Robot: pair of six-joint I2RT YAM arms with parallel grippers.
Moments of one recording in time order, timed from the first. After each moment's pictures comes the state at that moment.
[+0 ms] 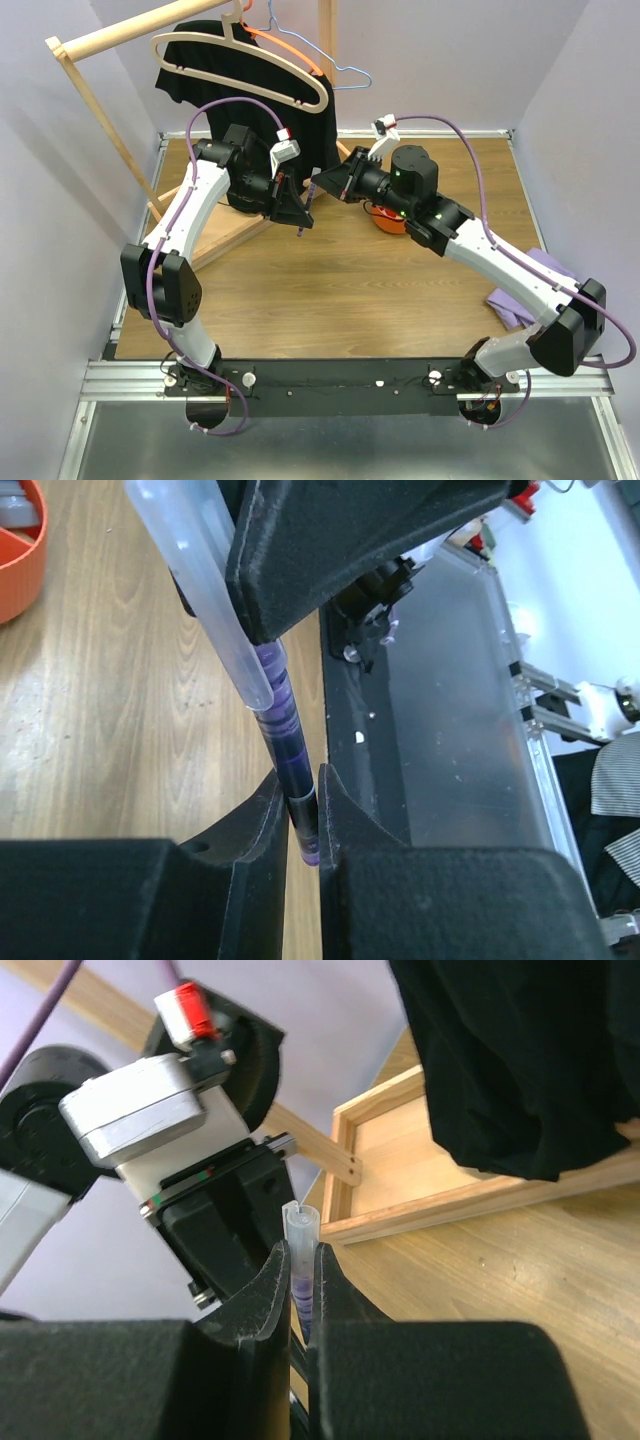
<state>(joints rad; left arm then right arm) -0.26 1.71 1.69 -1.34 1.39 0.76 0.73 1.42 1.31 0.01 -0.14 0.71</state>
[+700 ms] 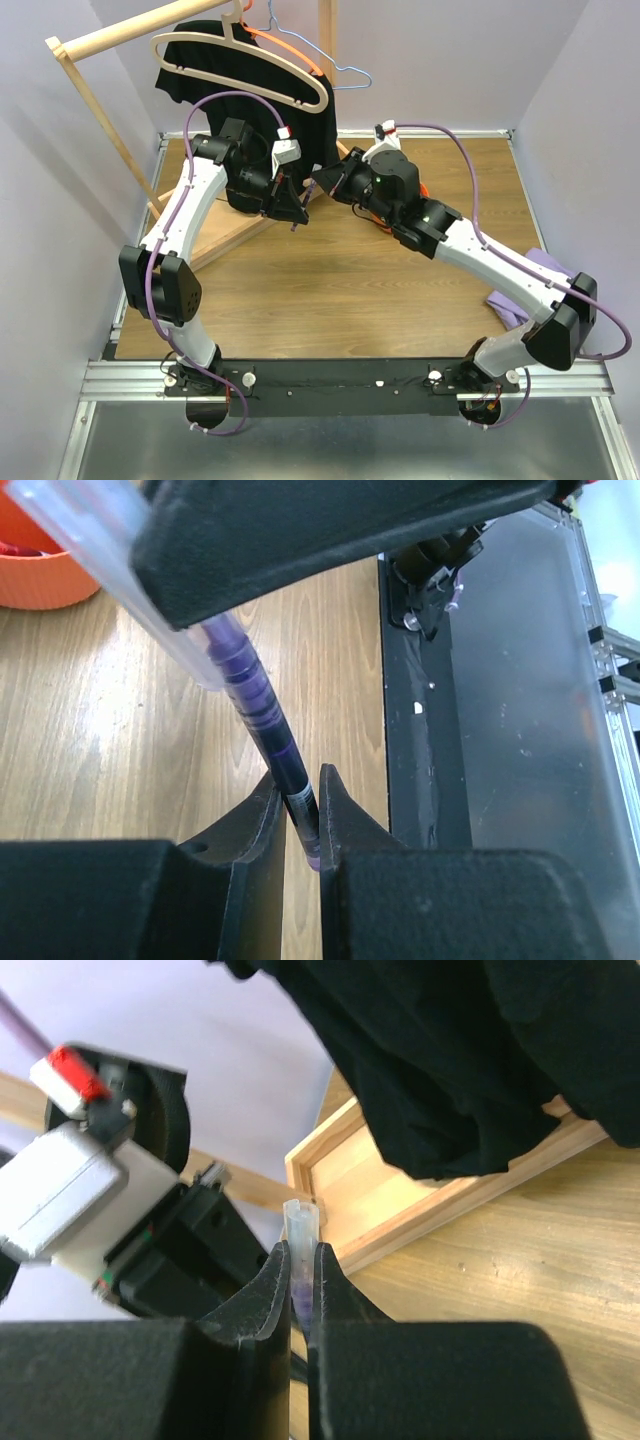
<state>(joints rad) -0.25 1.71 1.75 -1.34 1.27 0.83 0.83 1.46 1.36 -0.09 0.21 0.83</state>
